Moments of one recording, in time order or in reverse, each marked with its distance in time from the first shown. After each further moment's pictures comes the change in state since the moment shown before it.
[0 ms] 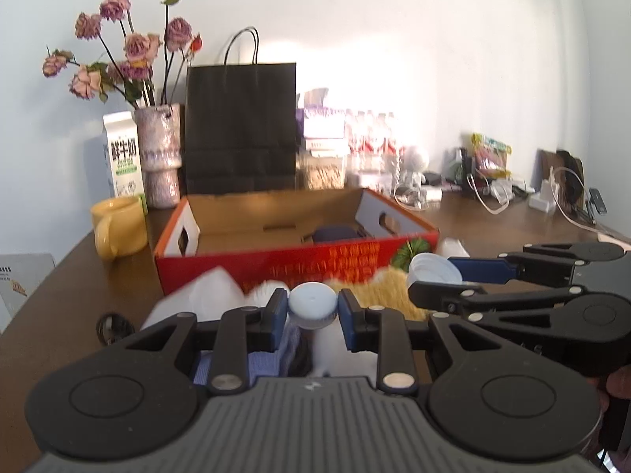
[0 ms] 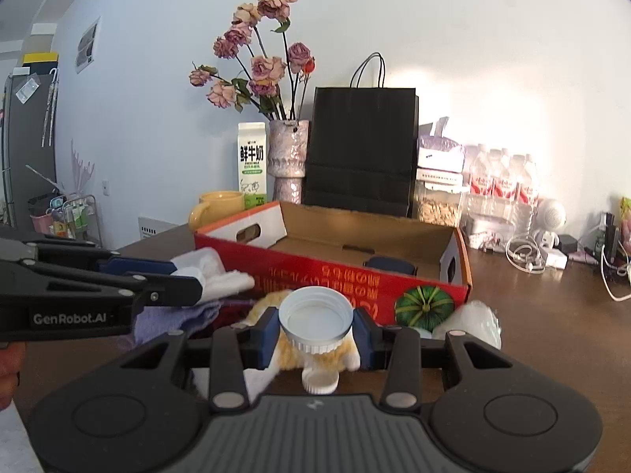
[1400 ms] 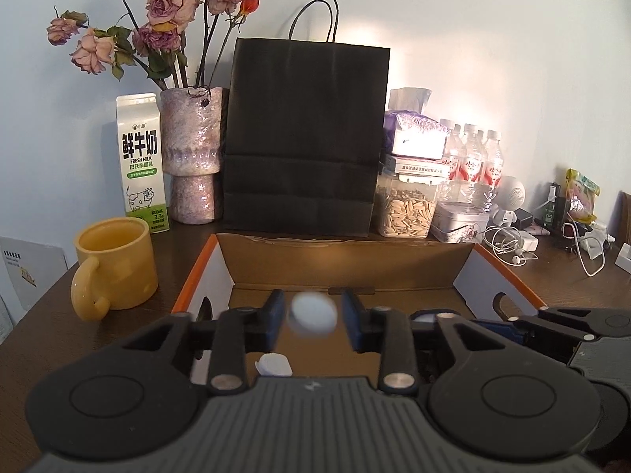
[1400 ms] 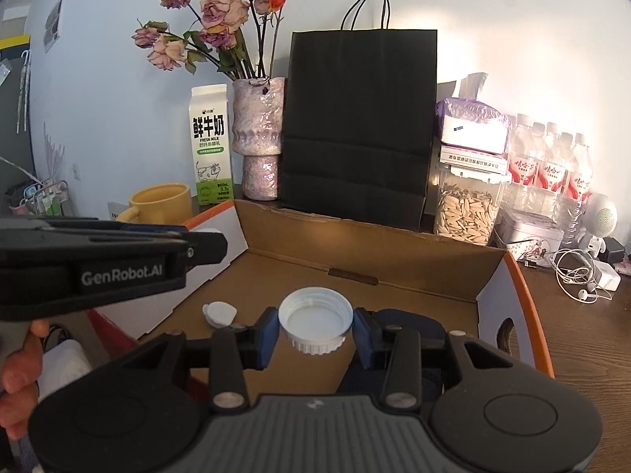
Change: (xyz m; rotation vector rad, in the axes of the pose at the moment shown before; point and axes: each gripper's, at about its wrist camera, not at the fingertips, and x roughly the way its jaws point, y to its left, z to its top) left arm 0.163 0.064 0.075 -0.122 0.029 0.142; right arm 0.187 -0.031 0.064 0.023 0.141 -0.017
